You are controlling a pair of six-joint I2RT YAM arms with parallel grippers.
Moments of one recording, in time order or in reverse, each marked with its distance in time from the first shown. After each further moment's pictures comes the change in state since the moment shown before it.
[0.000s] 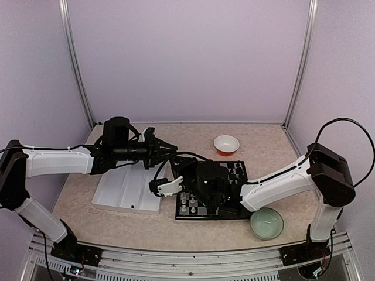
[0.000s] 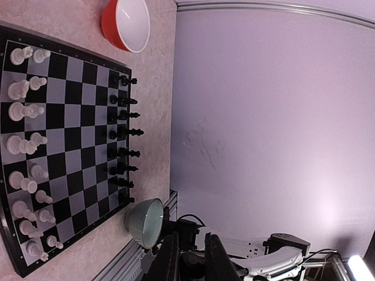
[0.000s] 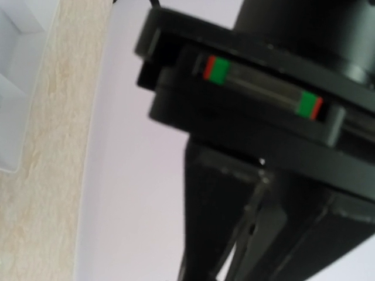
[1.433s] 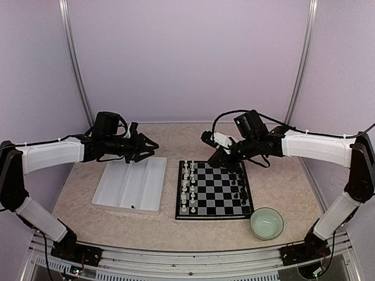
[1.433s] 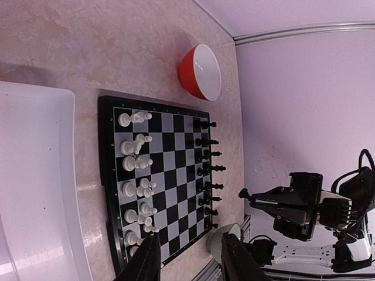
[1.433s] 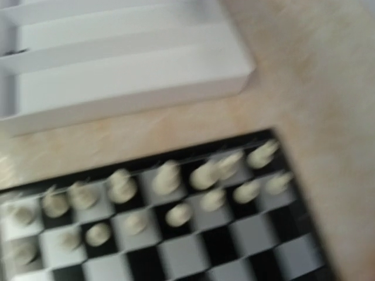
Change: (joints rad) left arm 0.185 -0.020 0.070 -0.350 -0.040 0.398; right arm -0.521 -0.263 0.178 -1.146 -0.952 1.162
